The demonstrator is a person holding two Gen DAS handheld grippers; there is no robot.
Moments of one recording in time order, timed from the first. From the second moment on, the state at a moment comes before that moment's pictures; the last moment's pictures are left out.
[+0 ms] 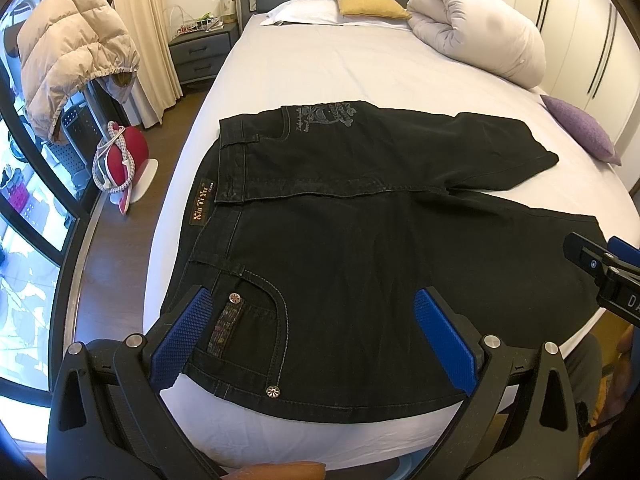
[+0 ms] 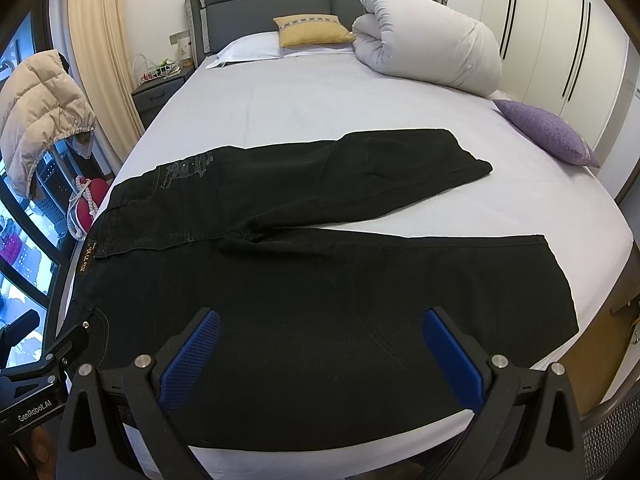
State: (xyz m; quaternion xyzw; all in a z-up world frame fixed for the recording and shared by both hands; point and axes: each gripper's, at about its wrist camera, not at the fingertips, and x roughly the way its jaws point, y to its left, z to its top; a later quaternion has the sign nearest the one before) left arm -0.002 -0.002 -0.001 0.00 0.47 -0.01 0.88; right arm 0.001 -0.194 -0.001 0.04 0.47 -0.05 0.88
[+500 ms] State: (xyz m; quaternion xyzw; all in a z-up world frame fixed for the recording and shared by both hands) left arm -0.003 0.000 -0.002 0.00 0.47 -0.01 0.88; right arm 0.000 -0.189 -0.010 0.04 0.47 -0.05 0.88
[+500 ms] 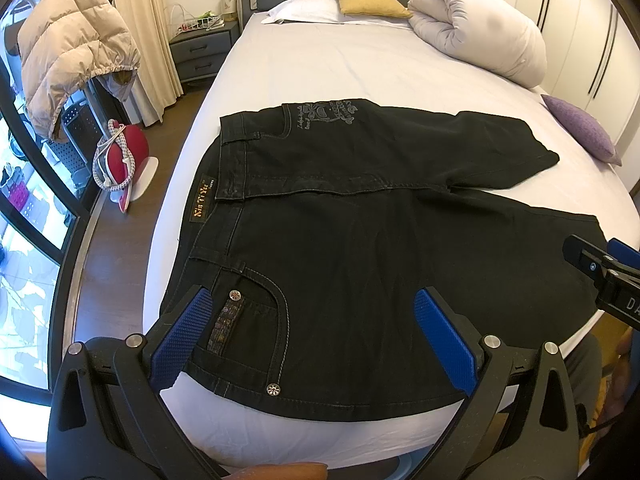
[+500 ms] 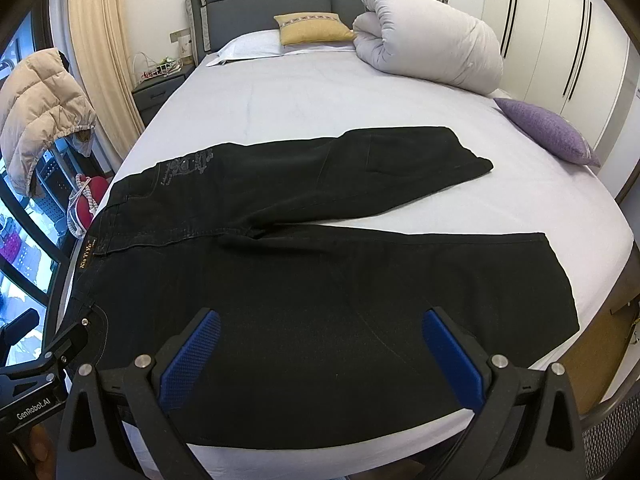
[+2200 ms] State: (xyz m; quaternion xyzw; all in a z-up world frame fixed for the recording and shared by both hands) left arm 0.010 -0.001 -0.005 -0.04 0.46 -0.07 0.89; right arm 0.011 -0.193 -0.010 0.06 0.47 -0.04 0.88
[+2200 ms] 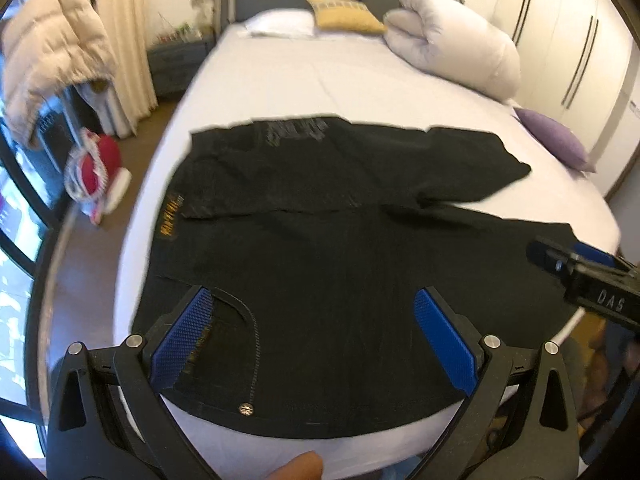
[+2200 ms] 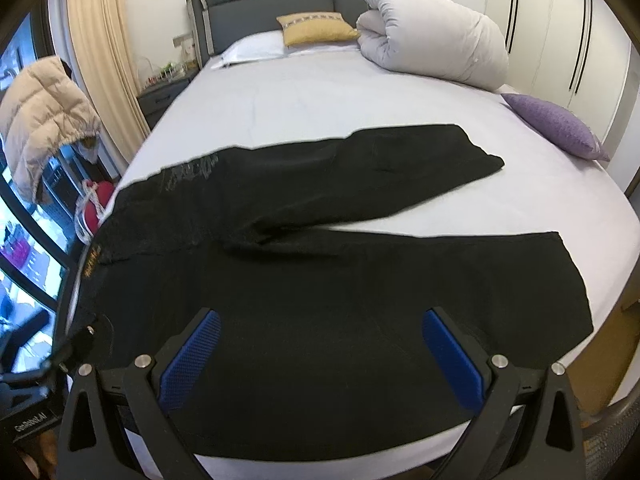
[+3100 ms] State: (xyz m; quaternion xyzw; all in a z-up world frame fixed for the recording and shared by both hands) left arm 0.283 0.071 -0.011 0.01 0.45 -0.10 0.89; right arm 0.120 -0.228 0.004 0.08 0.37 0.06 0.92
